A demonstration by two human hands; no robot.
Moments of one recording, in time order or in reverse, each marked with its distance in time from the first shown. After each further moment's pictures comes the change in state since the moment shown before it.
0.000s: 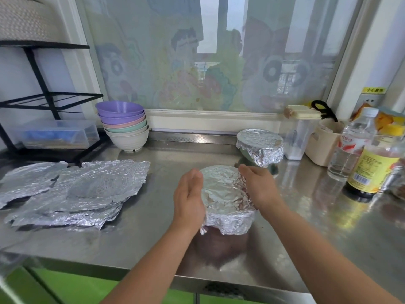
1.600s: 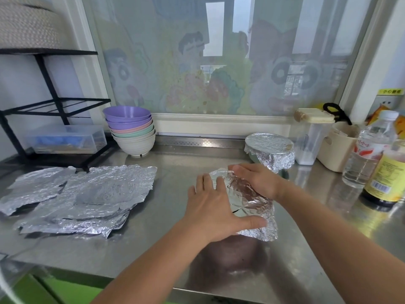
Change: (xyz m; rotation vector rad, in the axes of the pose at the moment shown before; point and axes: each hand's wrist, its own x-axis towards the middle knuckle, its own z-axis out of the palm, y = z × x) left_hand 0.004 0.037 0.003 1.186 -0.473 0.264; right_hand 0.054 -0.005 0.000 -0.261 -0.454 -0.150
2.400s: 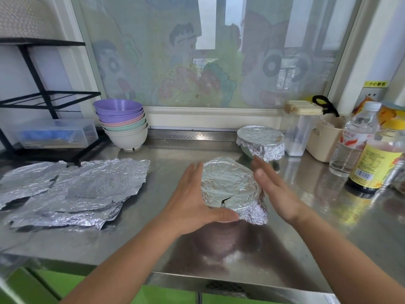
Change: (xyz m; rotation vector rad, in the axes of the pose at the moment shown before) left_hand -0.015 -0.032 0.000 -0.469 0.030 0.075; right_hand -0.071 0.038 0.002 0.334 0.162 -0.042
